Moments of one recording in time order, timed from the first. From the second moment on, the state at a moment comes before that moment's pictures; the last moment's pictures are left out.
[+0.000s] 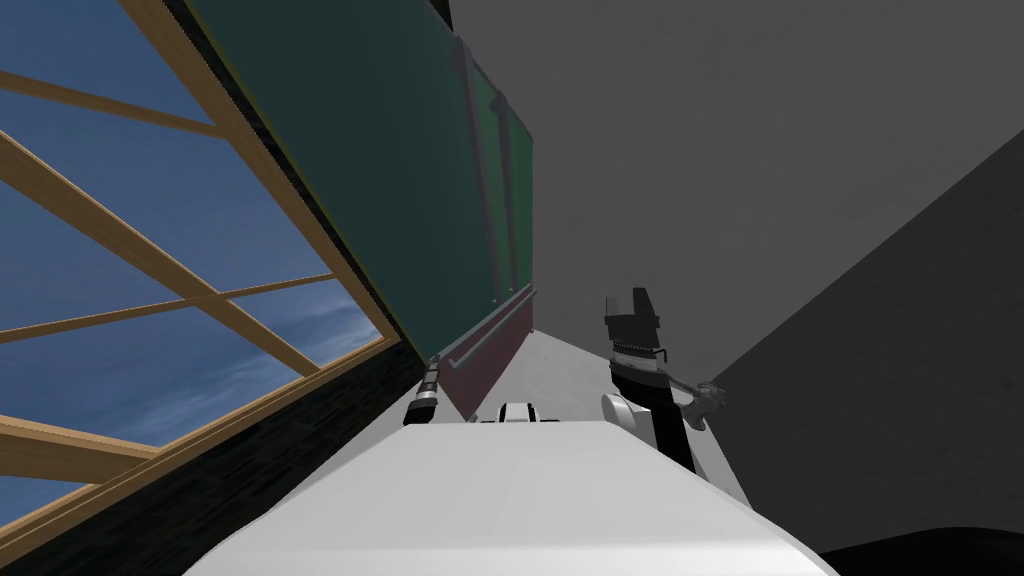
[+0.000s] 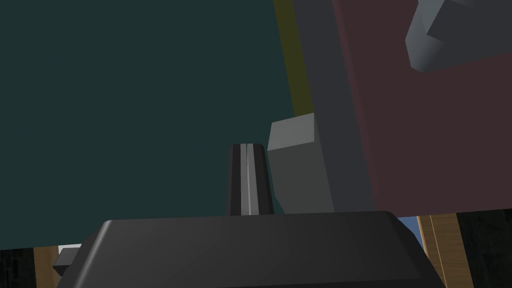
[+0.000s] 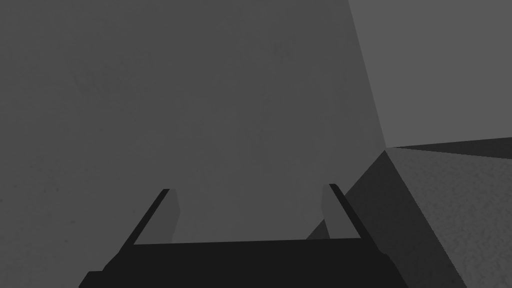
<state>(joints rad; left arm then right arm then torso) 0.16 0.12 0.21 -1.02 -0.05 -0.84 -0.19 0.51 0.02 -0.06 -2.31 0.00 -0.52 -0.03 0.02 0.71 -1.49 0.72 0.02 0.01</state>
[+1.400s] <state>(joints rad) 0.17 0.11 0.21 -1.02 -0.06 -0.84 -0.19 0.51 0.02 -0.06 -2.31 0.00 -0.52 -0.03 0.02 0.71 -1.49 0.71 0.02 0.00</state>
